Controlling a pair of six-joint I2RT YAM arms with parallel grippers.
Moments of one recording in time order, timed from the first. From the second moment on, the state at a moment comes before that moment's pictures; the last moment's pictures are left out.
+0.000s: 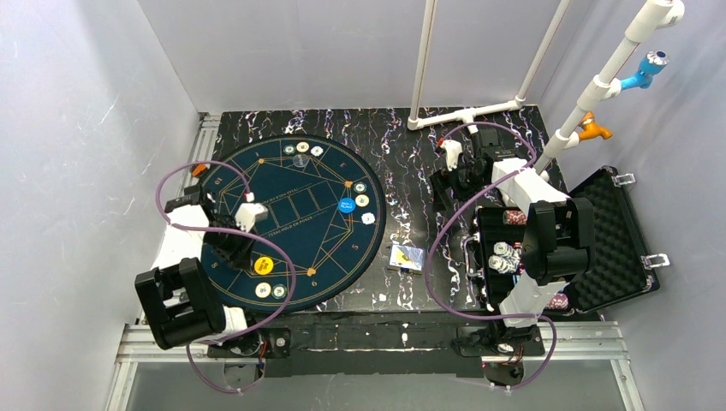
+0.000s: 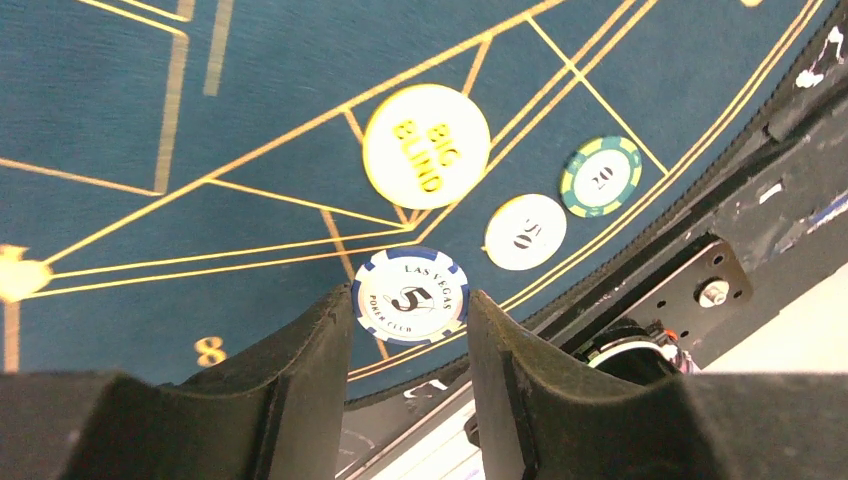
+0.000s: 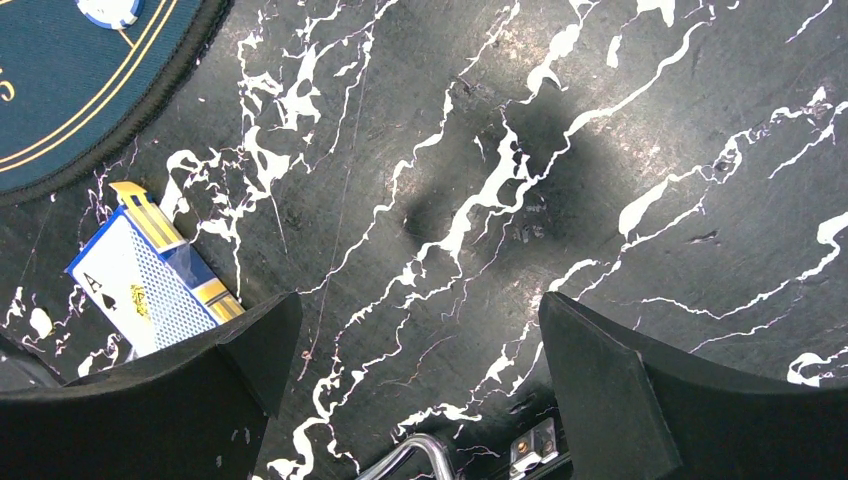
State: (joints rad) left arm 0.32 1.34 0.93 -1.15 0.40 1.03; right arm 0.16 1.71 1.23 -0.66 -0.49 -0.40
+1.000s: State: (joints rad) left arm 0.32 1.21 0.79 -1.06 0.34 1.12; right arm 0.18 1.69 1.22 -0.67 -0.51 -0.45
